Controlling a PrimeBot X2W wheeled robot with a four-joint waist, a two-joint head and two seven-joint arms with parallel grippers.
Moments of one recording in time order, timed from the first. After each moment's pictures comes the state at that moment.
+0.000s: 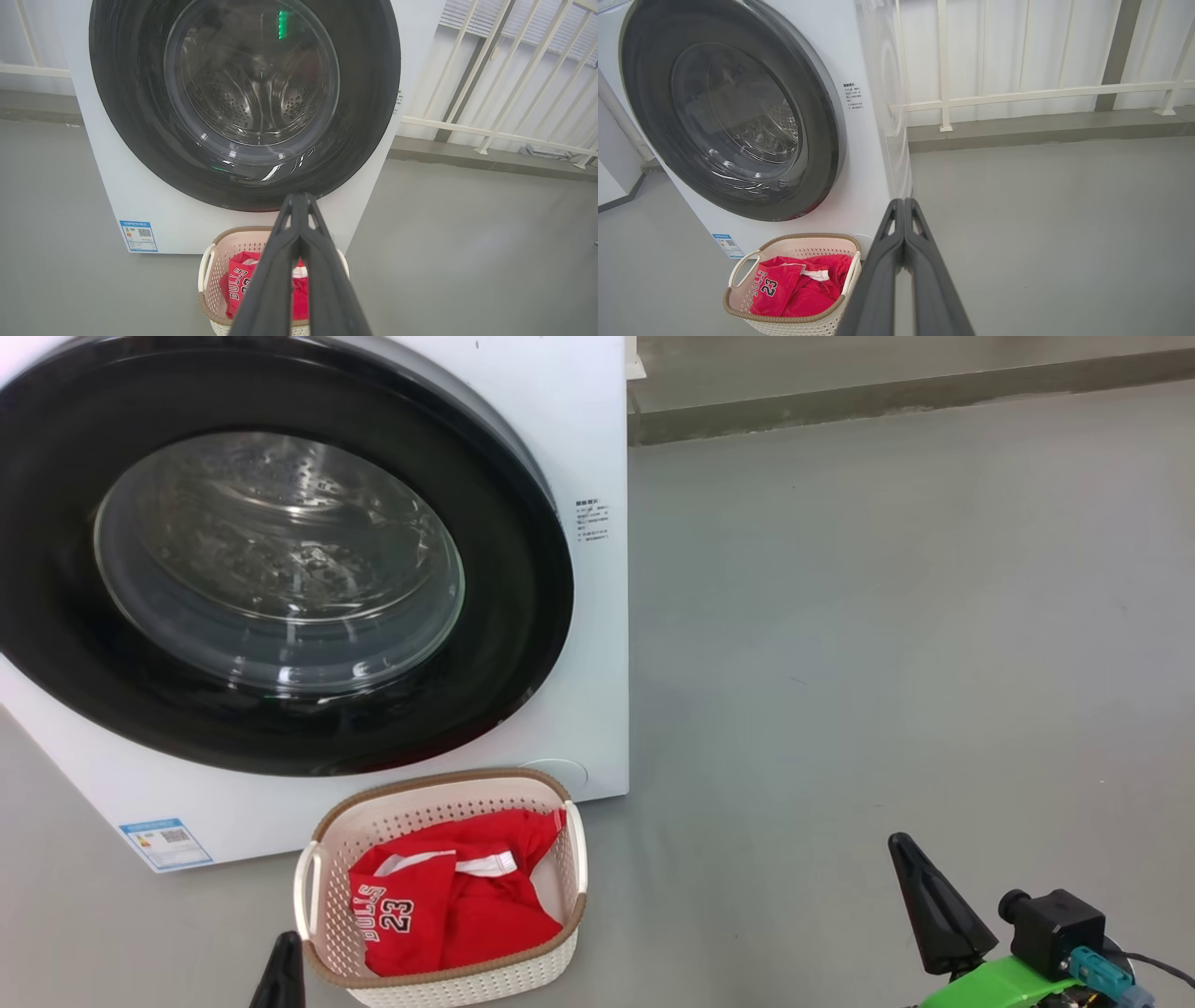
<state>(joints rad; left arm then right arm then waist) 0.15 0.02 0.06 0.12 -0.27 -0.06 -0.23 0.02 -0.08 0.08 0.28 0.31 0.13 -0.24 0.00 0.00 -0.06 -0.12</state>
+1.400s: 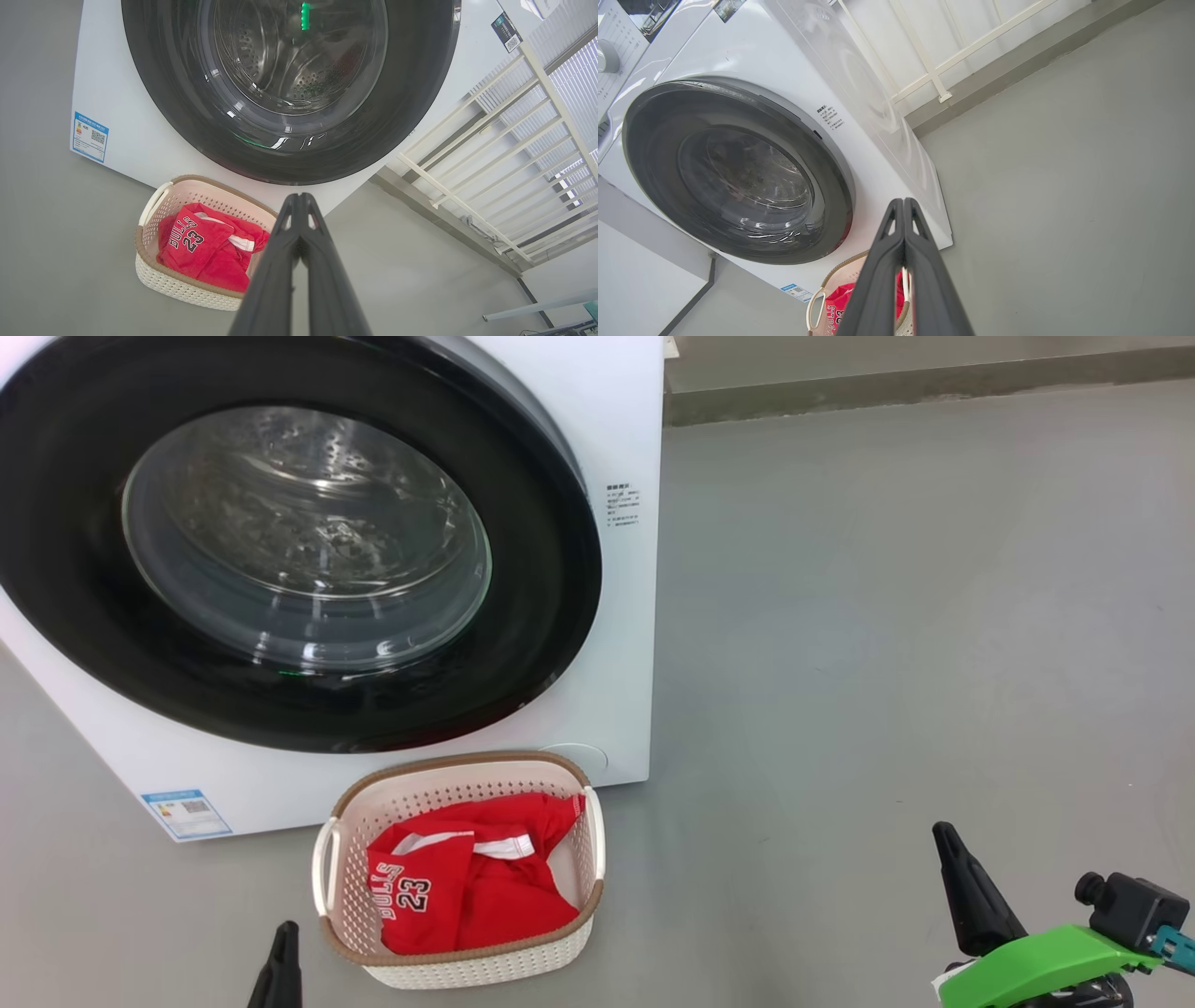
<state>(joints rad) 0.09 0.02 0.06 0.17 -0.73 -0.08 -0.11 0.01 -0.07 0.01 0.28 0.77 0.13 -0.12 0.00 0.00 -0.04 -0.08</state>
